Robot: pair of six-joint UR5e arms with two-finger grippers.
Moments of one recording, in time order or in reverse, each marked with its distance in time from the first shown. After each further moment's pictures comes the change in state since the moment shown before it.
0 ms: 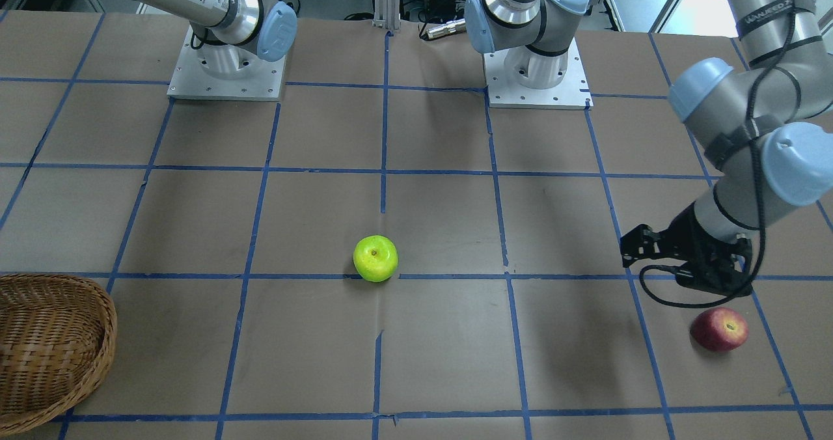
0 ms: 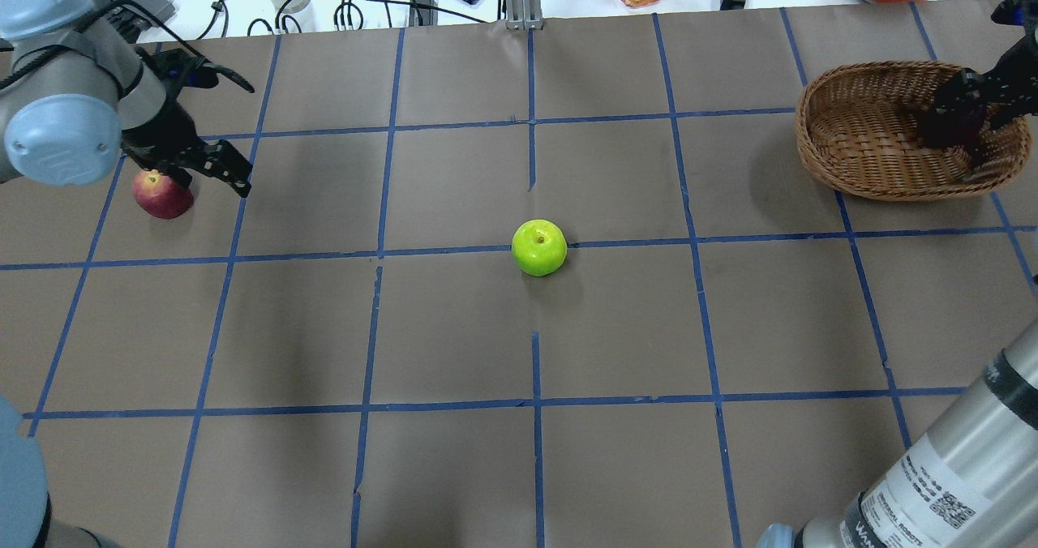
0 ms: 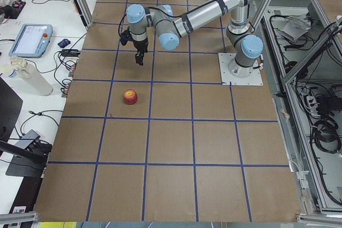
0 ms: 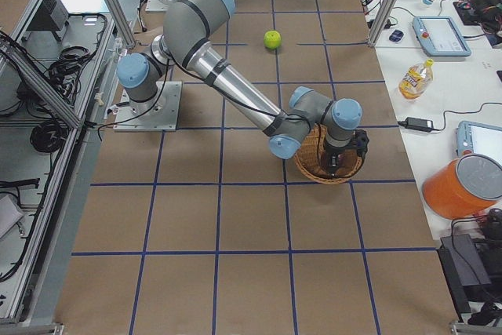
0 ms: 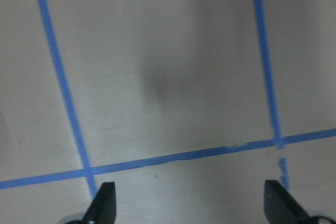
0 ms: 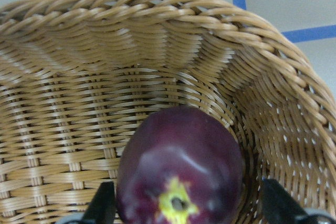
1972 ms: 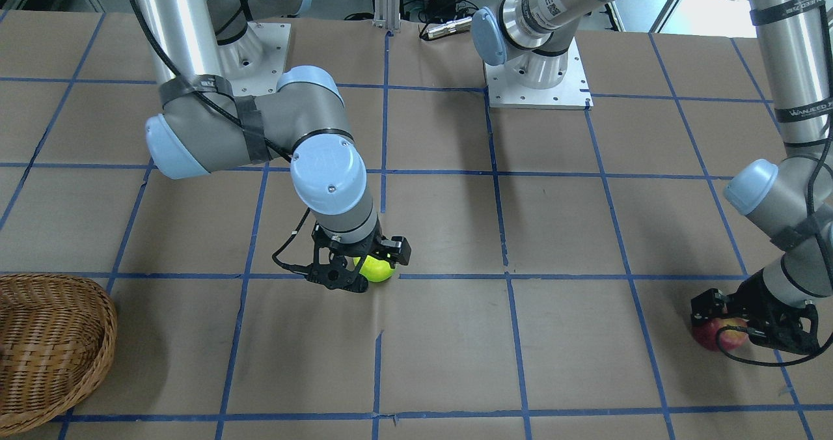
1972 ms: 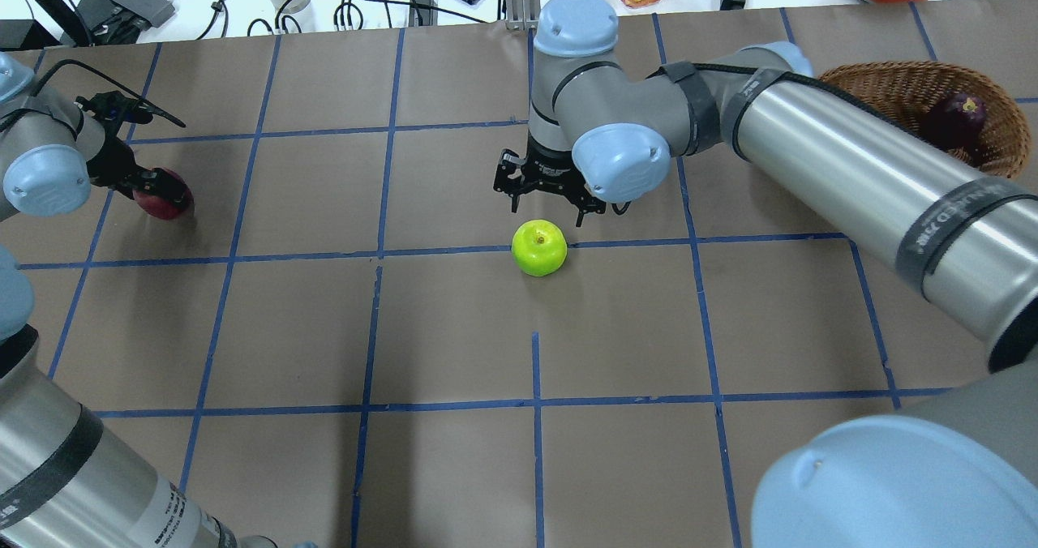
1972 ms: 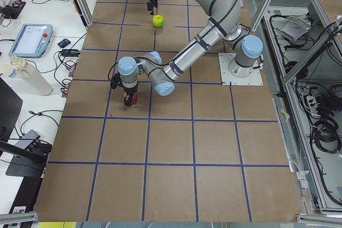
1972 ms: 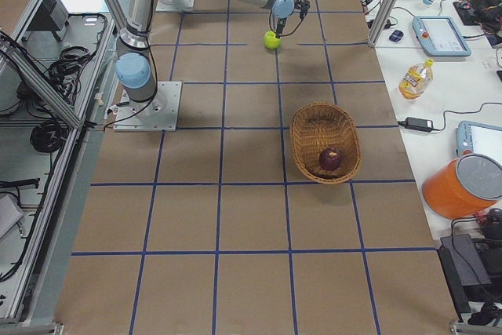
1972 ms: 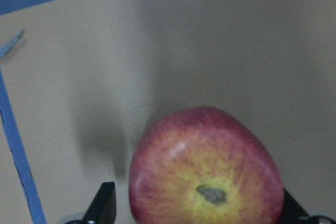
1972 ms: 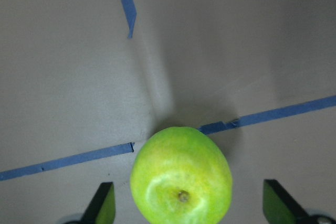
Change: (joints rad) left arm 0.173 -0.300 0.108 0.267 -0.048 0.166; right arm 0.915 -0.194 0.279 0.031 0.033 1.039
